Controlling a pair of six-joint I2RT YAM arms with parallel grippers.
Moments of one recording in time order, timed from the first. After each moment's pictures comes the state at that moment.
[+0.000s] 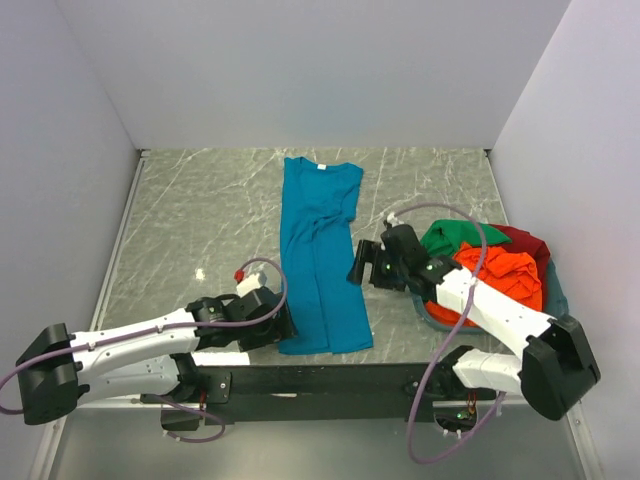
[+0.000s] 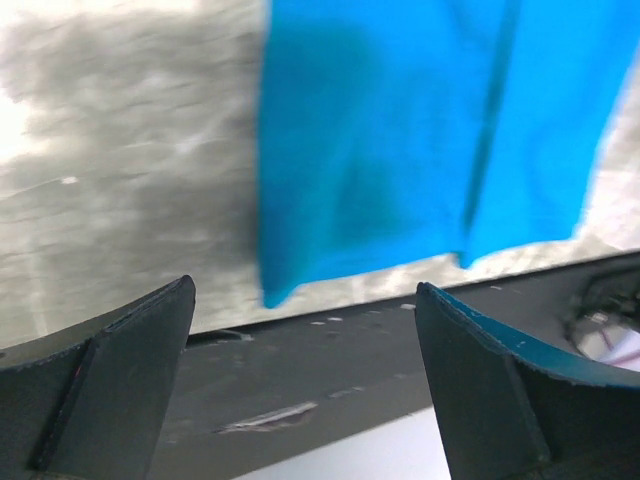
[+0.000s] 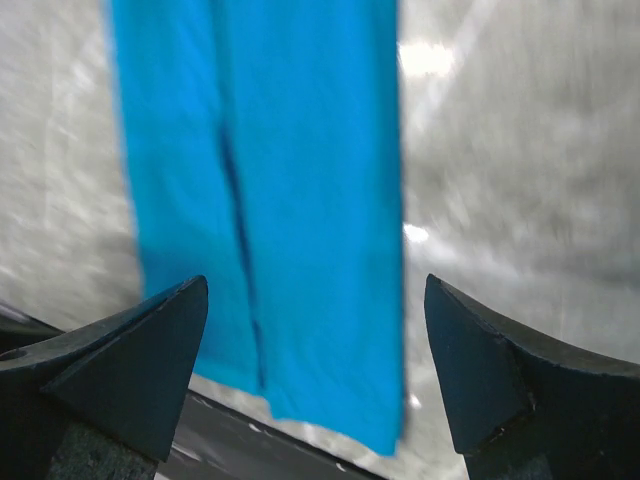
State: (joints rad) left arm -1.07 1.00 0.55 -0.56 -0.16 -1.25; right arm 0.58 1.19 0.76 -0.40 -0.04 0.68
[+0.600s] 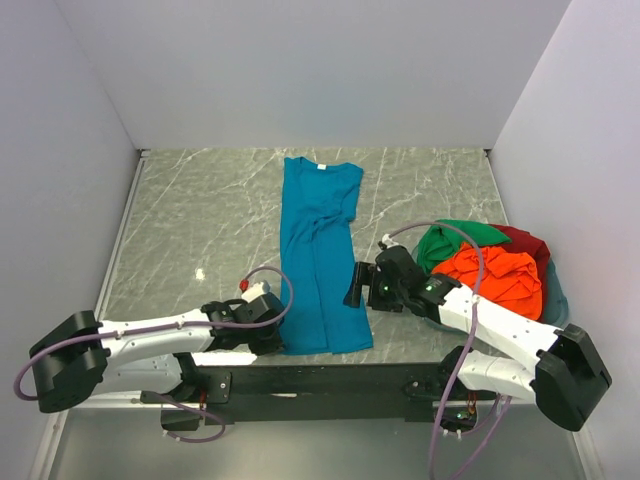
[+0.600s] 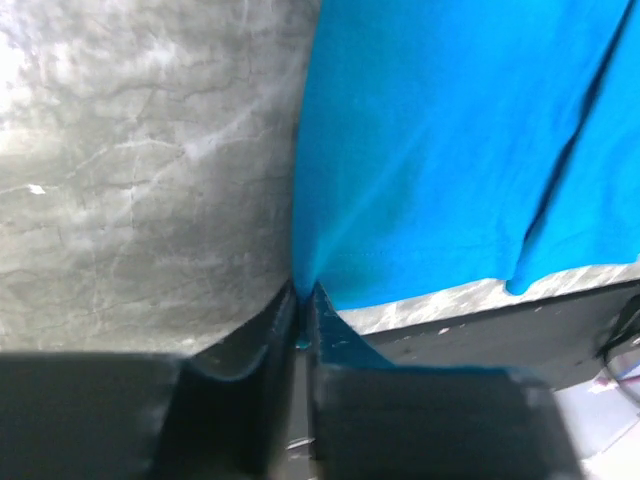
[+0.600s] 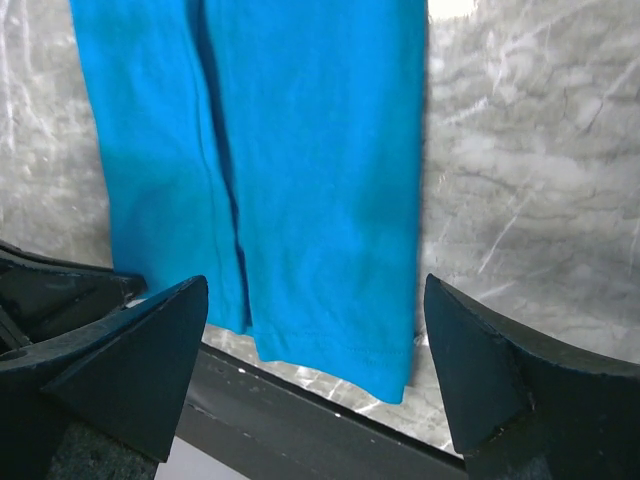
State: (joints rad) left arm -1.07 1.11 0.45 -0.43 -0.11 -1.31; right arm 0.71 1.08 0.60 -0.40 -0.04 0.78
